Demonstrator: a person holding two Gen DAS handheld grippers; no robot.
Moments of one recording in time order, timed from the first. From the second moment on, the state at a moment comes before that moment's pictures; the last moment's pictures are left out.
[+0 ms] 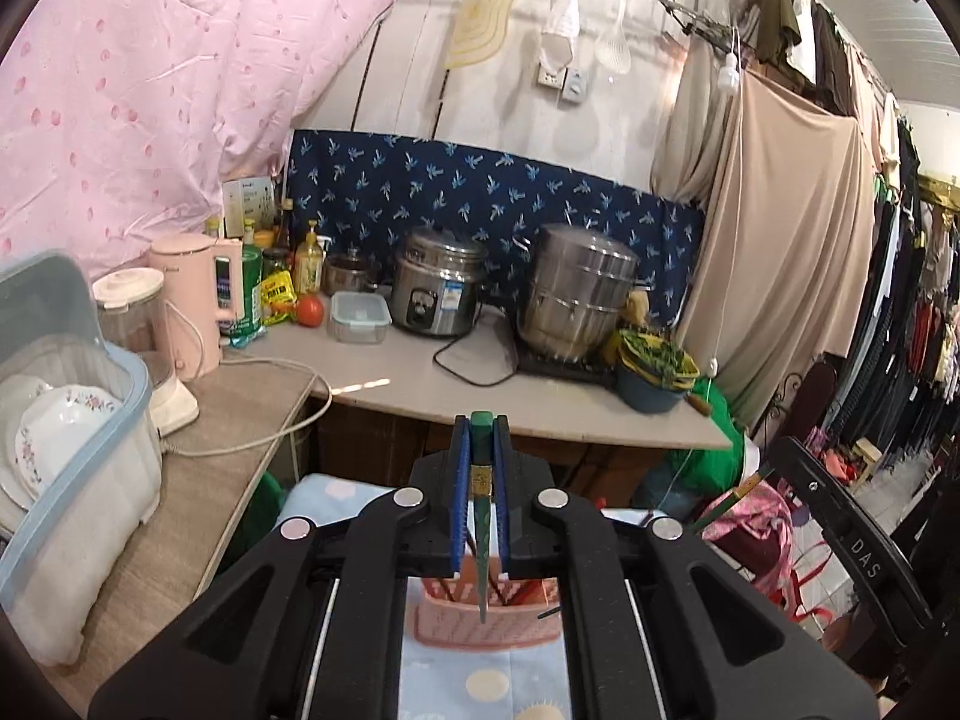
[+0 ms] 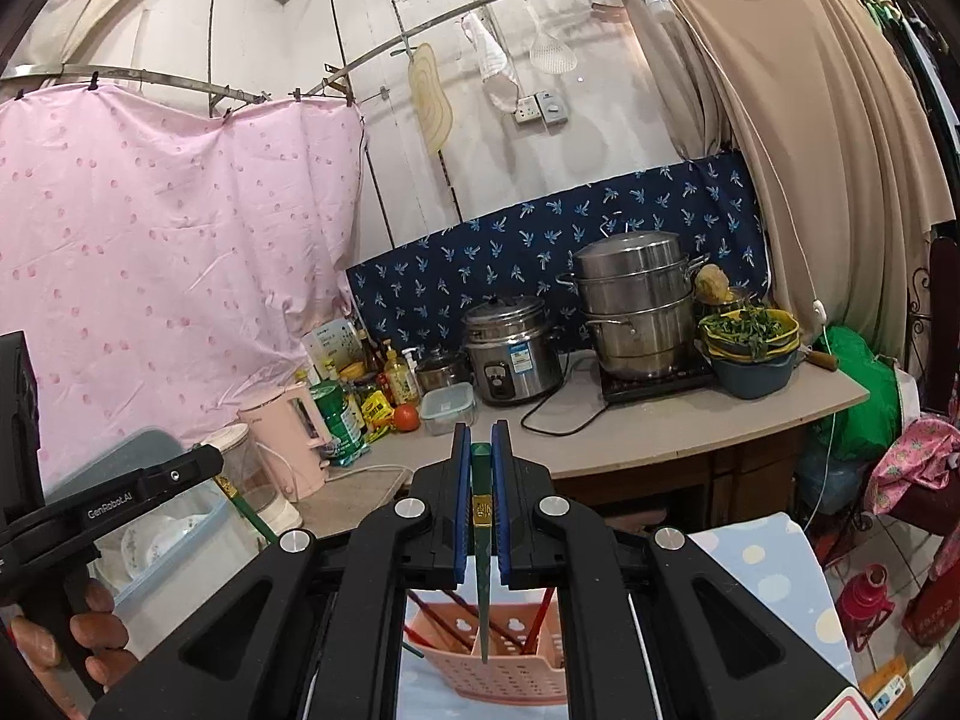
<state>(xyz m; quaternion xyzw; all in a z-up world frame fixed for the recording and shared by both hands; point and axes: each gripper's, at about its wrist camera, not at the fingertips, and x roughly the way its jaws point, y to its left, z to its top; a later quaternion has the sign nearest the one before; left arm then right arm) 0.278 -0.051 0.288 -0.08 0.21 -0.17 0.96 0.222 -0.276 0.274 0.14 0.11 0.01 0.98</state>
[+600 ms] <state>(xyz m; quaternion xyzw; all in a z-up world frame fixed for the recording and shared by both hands) 0.347 -0.064 0.216 -0.09 0.27 -0.16 0.95 0.281 -0.281 0.193 0.14 0.20 0.00 0.97</state>
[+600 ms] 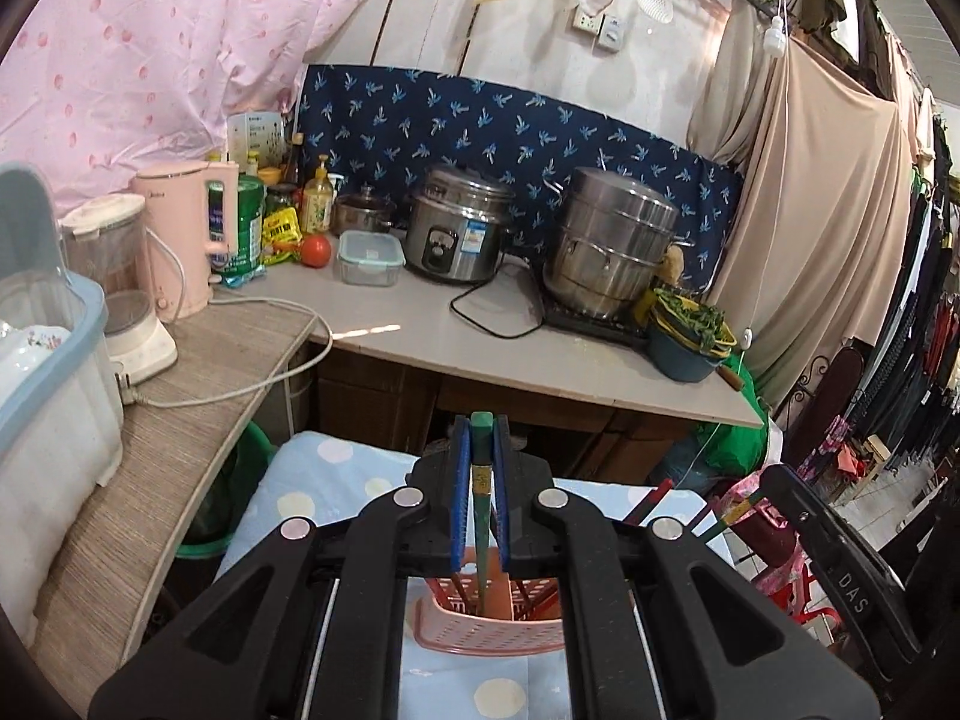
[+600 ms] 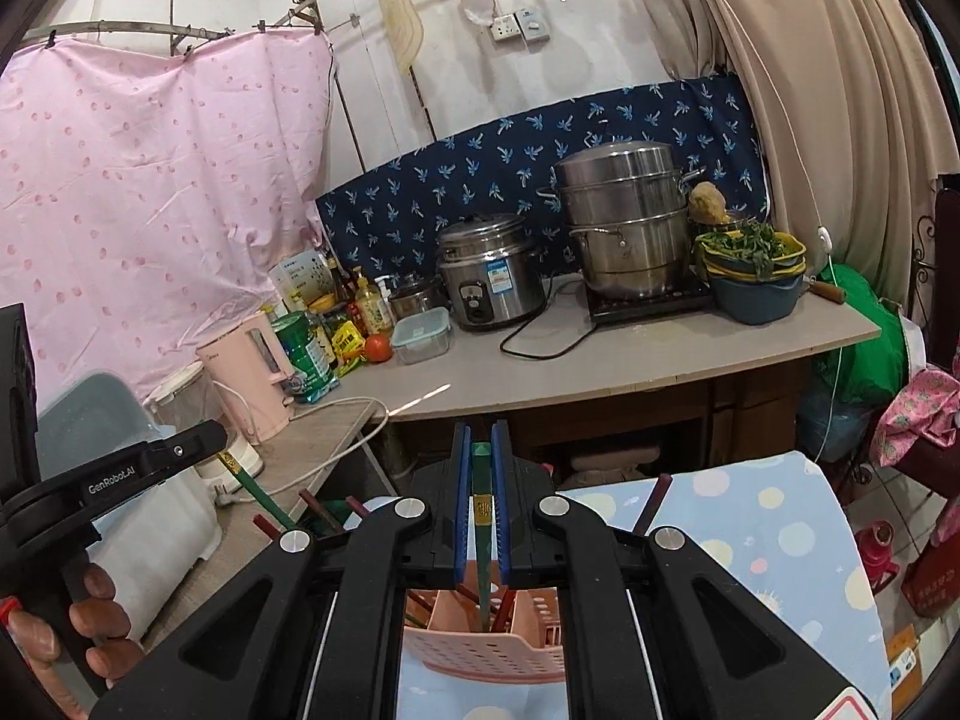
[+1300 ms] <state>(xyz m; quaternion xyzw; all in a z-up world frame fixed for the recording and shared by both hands) 0.321 -0.071 0.197 -0.07 0.27 -0.14 0.95 0.258 -0.290 0.174 0.15 0.21 -0.02 0.97</state>
